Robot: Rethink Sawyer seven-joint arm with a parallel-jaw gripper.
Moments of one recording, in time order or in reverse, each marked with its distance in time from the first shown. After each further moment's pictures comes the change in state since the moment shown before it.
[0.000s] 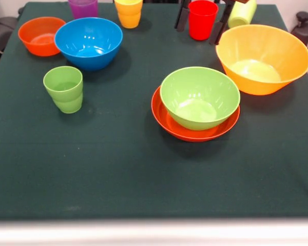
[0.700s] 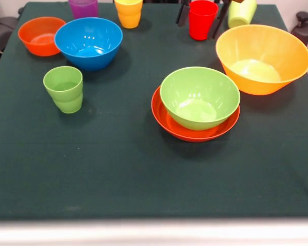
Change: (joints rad) arm 0.039 -0.010 -0.034 0.121 -0.016 -0.043 0.000
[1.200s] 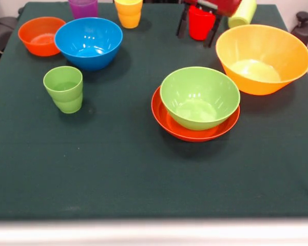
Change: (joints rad) arm -0.043 0.034 0.057 0.175 0.023 -0.208 0.000
